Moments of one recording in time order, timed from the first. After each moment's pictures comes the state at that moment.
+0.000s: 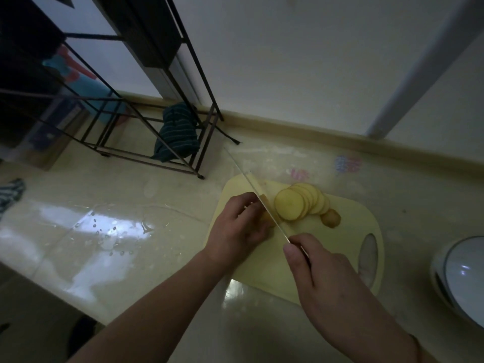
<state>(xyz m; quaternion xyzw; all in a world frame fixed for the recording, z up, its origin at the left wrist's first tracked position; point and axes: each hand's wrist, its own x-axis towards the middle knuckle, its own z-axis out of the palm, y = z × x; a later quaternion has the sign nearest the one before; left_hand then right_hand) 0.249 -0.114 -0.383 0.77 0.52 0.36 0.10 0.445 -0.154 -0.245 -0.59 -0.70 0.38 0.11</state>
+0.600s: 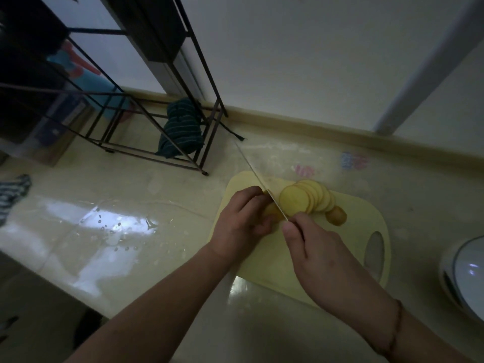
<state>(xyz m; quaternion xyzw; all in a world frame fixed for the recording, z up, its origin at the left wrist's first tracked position) 0.248 -0.108 -0.383 0.76 0.53 0.36 0.12 0.434 -0.131 -0.270 -0.56 -0.69 0.43 0.16</state>
